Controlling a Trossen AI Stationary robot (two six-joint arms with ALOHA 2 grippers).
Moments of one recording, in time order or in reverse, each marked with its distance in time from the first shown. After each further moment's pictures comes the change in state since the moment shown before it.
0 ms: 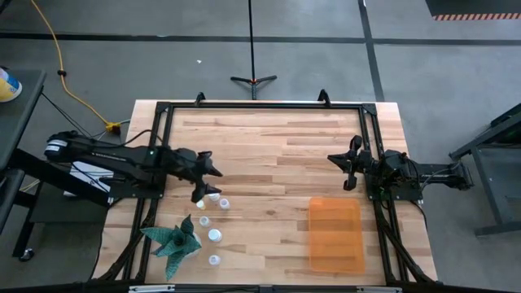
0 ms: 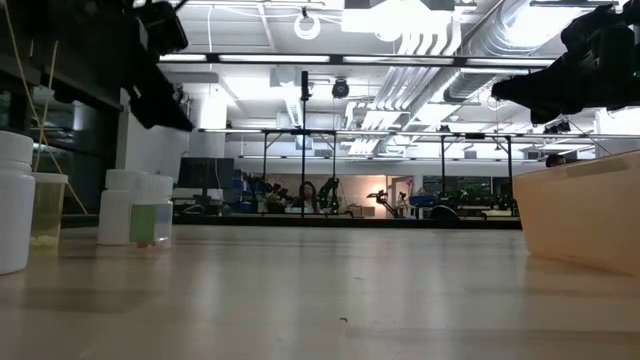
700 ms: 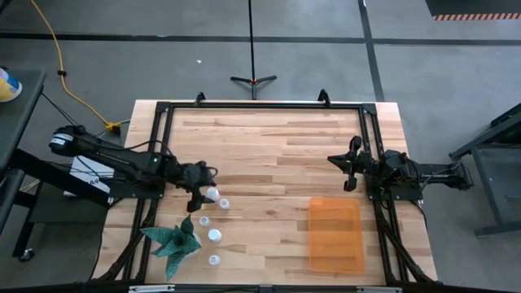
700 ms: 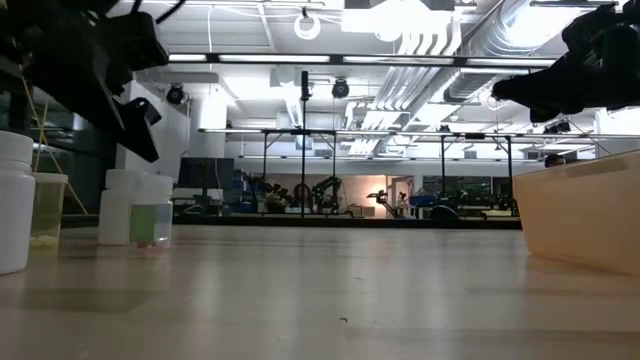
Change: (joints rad) left arm -0.161 0.061 0.000 -0.116 -0.104 0.029; right arm 0.000 0.000 0.000 -0.003 -0.018 -0.028
